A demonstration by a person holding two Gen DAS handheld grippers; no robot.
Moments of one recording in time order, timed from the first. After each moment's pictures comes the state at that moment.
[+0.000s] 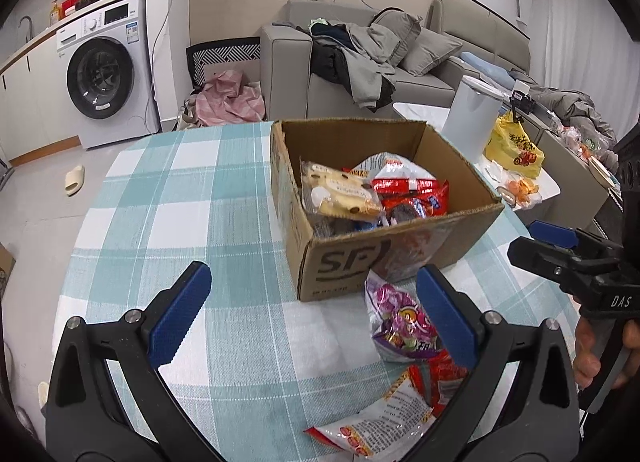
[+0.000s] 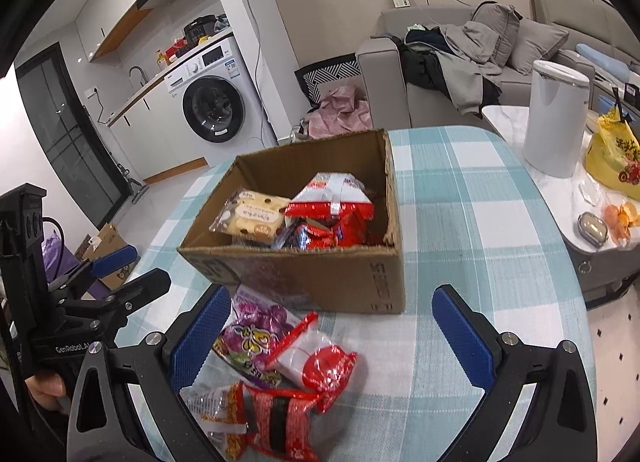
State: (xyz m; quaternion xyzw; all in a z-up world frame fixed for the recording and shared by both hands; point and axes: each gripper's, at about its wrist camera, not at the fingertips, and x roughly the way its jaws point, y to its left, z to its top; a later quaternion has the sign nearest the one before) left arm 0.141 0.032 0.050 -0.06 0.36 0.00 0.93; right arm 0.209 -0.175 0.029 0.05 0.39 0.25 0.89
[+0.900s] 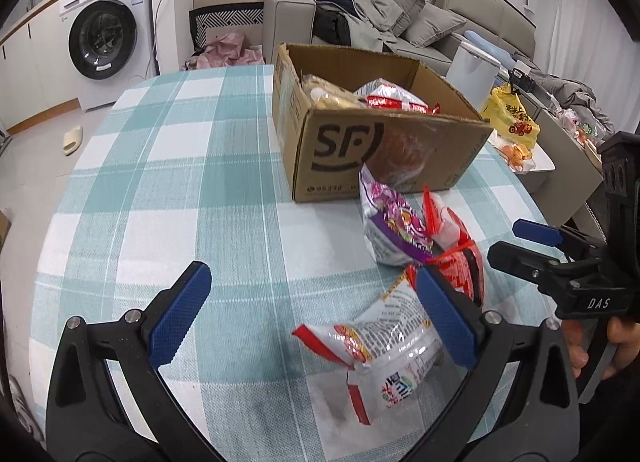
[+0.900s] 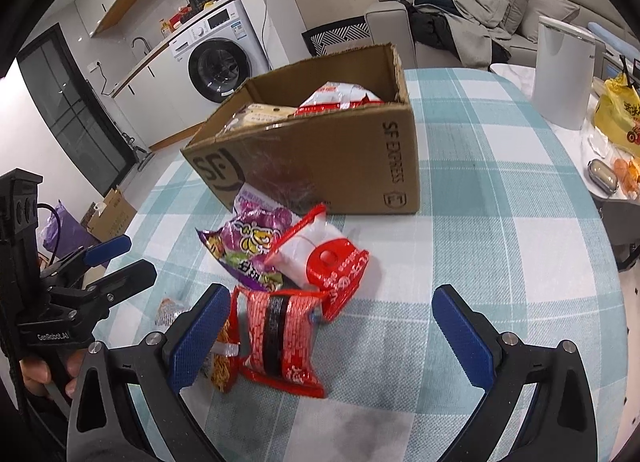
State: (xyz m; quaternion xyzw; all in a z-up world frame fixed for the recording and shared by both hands) left arm 0.081 0.024 0.003 -0.08 0.42 0.00 0.91; right arm 0.166 -0.174 -0.025 0.02 0.44 0.26 0.86
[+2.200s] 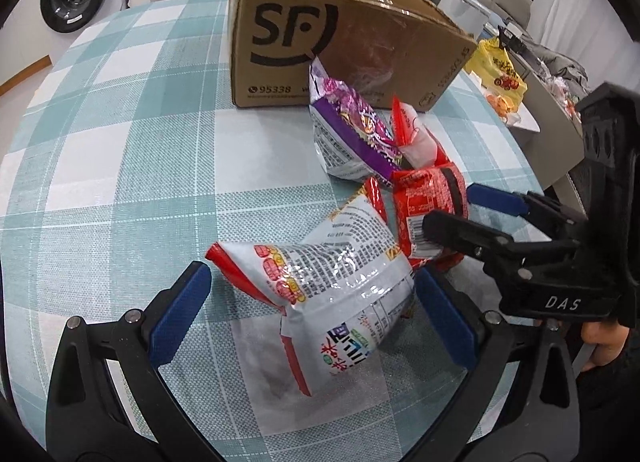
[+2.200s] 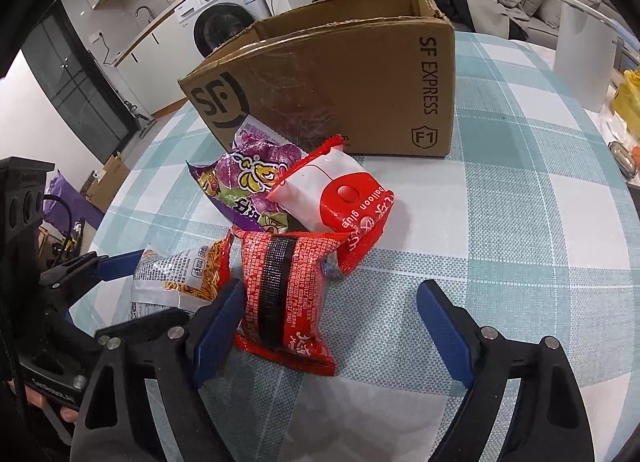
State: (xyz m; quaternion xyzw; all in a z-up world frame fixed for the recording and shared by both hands) left arm 0.083 -0.015 -0.051 -0.10 0.51 -0.05 0.85; right arm 0.160 -0.156 -0.060 -0.01 0.48 0.27 0.83
